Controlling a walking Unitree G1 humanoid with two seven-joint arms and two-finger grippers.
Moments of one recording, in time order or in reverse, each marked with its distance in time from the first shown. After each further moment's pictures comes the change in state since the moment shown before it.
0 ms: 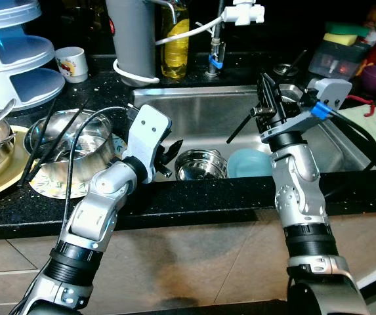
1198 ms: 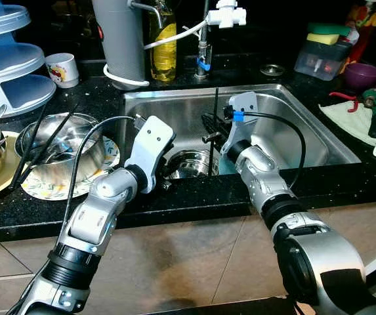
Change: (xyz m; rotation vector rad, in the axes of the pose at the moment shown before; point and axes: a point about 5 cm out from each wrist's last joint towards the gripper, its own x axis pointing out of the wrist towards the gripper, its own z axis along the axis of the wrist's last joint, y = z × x) left arm -0.003 -0.006 -0.014 -0.009 0.121 -0.092; right arm 0.016 0.032 -0.071 -0.089 0.384 0.217
